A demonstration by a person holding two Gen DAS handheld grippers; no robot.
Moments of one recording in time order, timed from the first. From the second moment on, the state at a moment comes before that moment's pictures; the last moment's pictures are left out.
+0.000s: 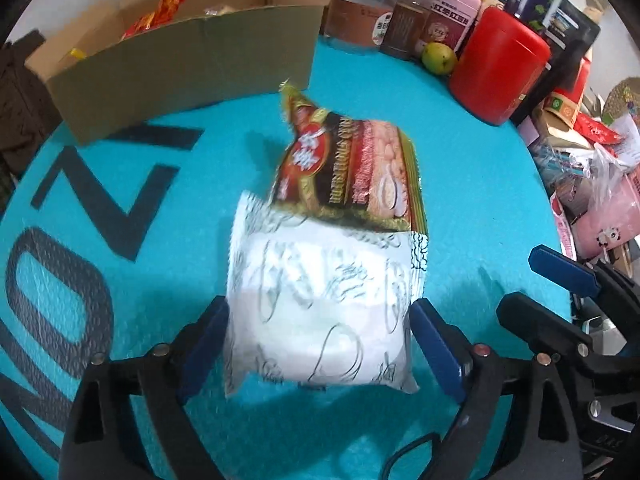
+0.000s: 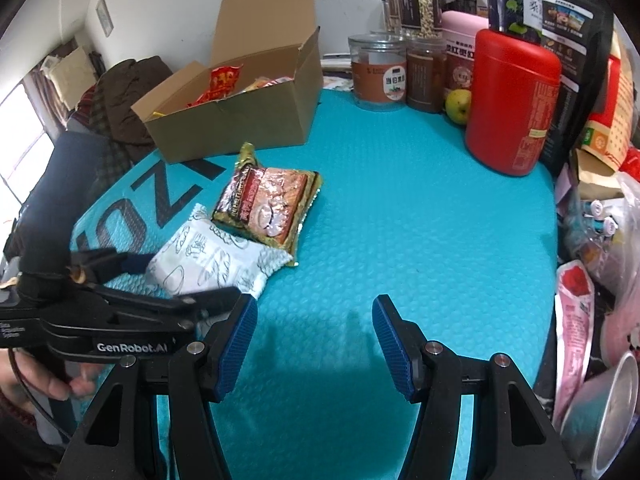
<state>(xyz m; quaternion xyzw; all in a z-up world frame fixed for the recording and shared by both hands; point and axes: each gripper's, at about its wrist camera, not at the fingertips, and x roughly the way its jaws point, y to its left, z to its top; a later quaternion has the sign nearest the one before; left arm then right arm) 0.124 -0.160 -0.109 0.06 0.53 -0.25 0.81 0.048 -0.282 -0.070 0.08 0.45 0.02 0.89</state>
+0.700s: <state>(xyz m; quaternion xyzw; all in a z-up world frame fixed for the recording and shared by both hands) 0.123 -0.111 -0.091 0.05 0.49 -0.23 0.84 0.081 -0.268 -0.062 0.06 0.46 0.00 0.89</state>
